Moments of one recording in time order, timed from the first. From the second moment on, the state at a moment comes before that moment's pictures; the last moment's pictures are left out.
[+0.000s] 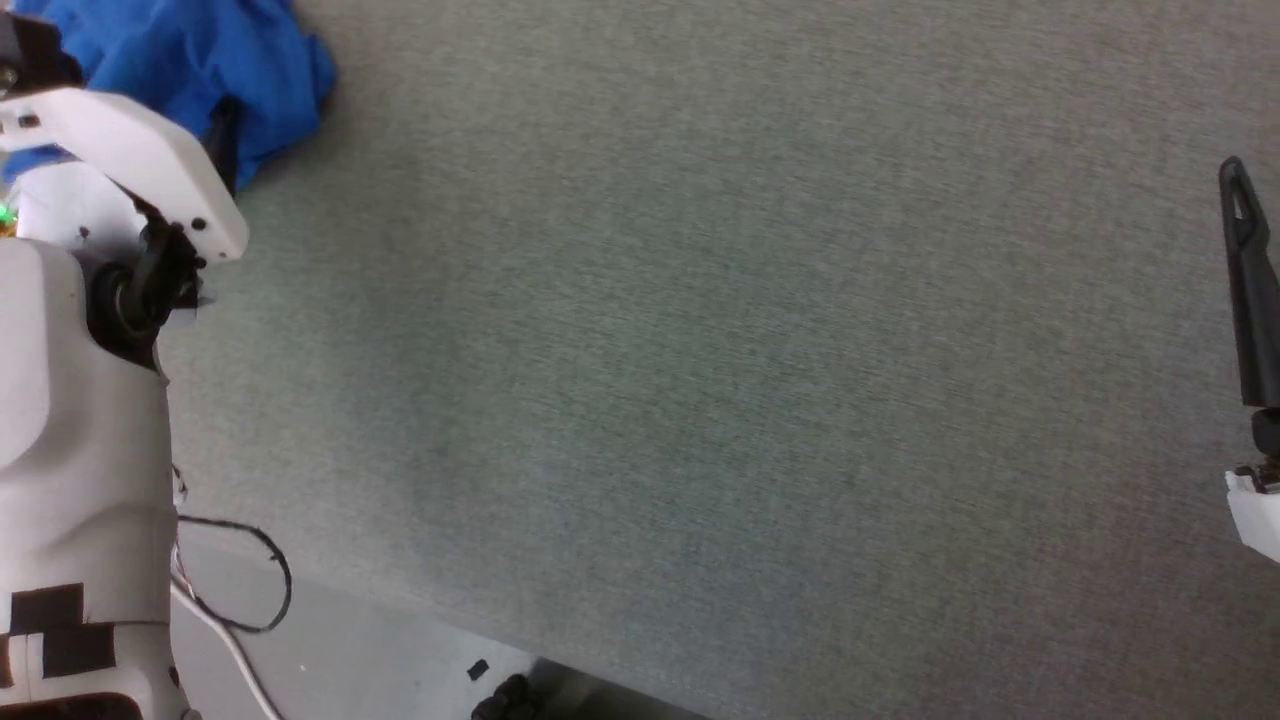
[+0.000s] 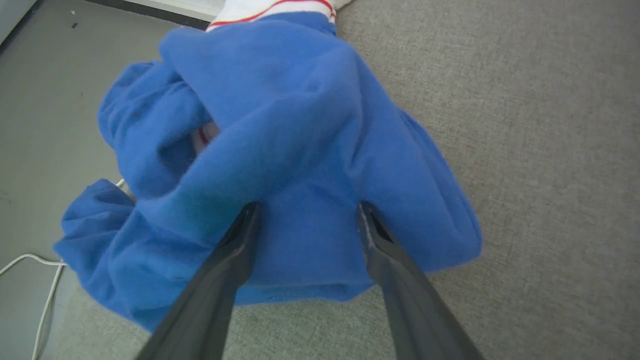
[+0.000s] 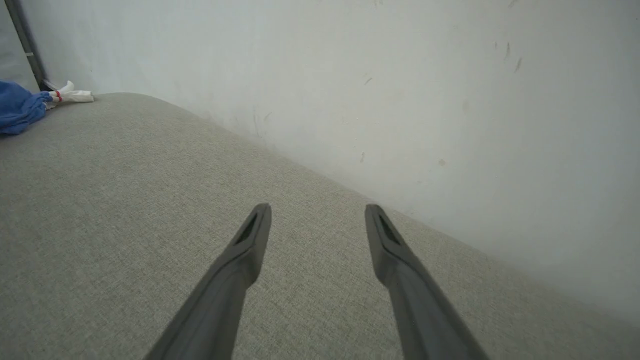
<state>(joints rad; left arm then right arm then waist) -0.84 0.32 0.05 0.52 -0.36 -0.01 0.47 -0.16 -0.34 -0.08 -0.61 0.03 0.13 0.21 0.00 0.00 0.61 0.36</state>
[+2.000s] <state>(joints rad) -1.29 0.20 -0.26 0.24 -0.42 -0.10 0.64 -0.07 -0.05 -0.14 -0.23 0.09 0.13 -0.09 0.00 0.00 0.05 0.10</state>
